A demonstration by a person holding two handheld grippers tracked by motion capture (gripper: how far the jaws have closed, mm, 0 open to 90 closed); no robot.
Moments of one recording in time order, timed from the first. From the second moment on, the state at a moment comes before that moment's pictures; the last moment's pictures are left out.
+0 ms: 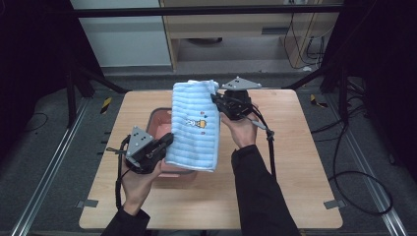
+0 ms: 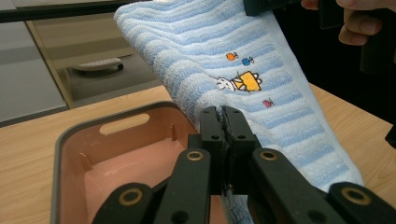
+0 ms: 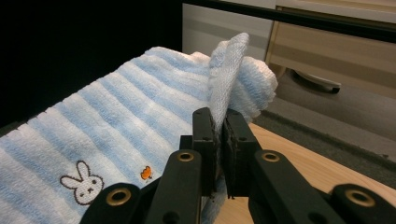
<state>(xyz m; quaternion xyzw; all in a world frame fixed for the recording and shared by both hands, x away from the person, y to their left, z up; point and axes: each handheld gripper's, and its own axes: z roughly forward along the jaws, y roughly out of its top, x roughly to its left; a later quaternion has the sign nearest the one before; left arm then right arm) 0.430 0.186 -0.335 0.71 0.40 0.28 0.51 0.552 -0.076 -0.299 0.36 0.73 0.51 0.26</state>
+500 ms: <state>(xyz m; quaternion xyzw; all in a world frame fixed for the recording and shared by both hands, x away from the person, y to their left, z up) 0.433 0.220 -0.337 0.70 0.42 0.30 0.49 0.566 -0.037 -0.298 0.35 0.74 0.52 0.26</state>
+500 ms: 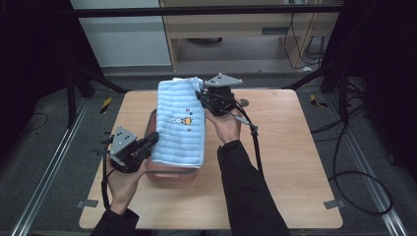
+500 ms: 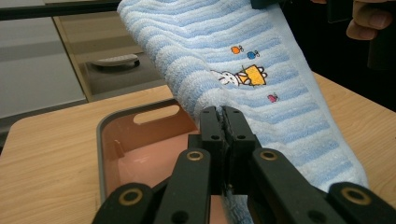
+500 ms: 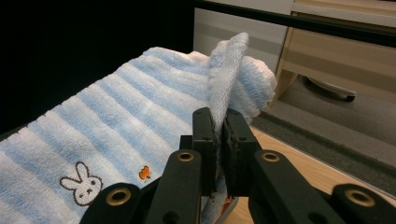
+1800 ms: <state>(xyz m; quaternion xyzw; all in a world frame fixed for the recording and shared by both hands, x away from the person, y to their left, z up) 0.471 0.241 -0.390 0.73 0.45 0.28 0.43 0.609 0.006 -0.364 0.35 0.77 0.49 0.22</state>
